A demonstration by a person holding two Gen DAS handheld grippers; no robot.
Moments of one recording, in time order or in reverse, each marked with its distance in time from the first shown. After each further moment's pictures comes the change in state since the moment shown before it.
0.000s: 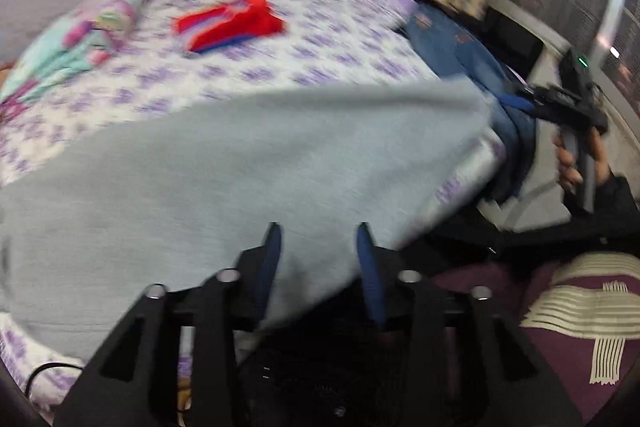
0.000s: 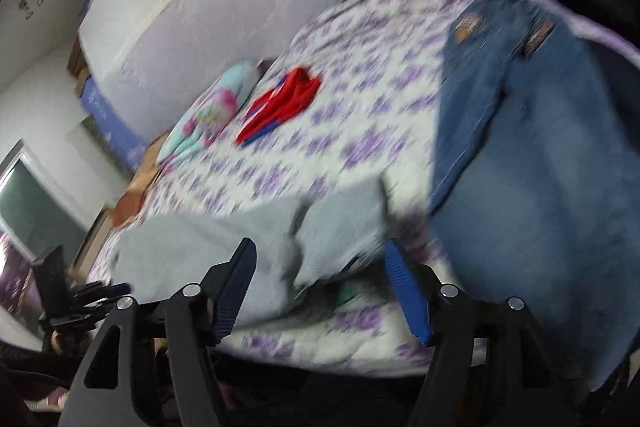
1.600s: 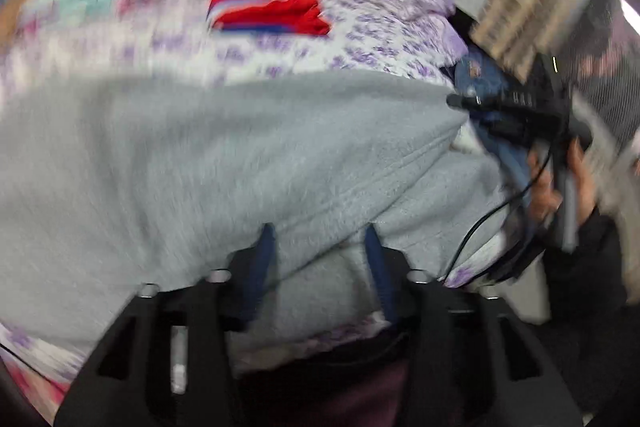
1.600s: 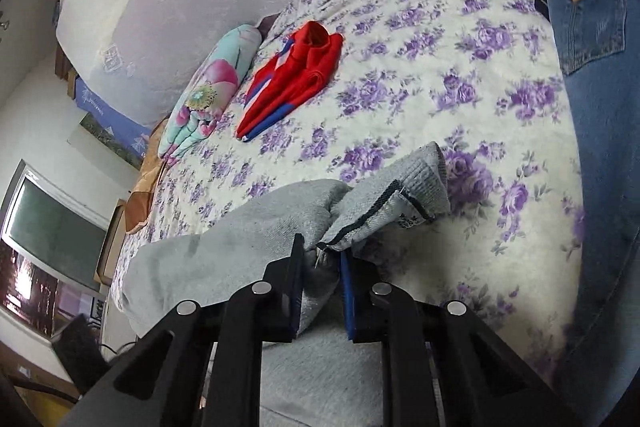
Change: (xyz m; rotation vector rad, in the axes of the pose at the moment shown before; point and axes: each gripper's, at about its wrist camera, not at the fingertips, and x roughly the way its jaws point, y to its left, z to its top) left arm 0.058 -0.014 0.022 -0.176 -0.036 0.036; right arm 0.160 0.031 0.070 0.074 0.225 0.107
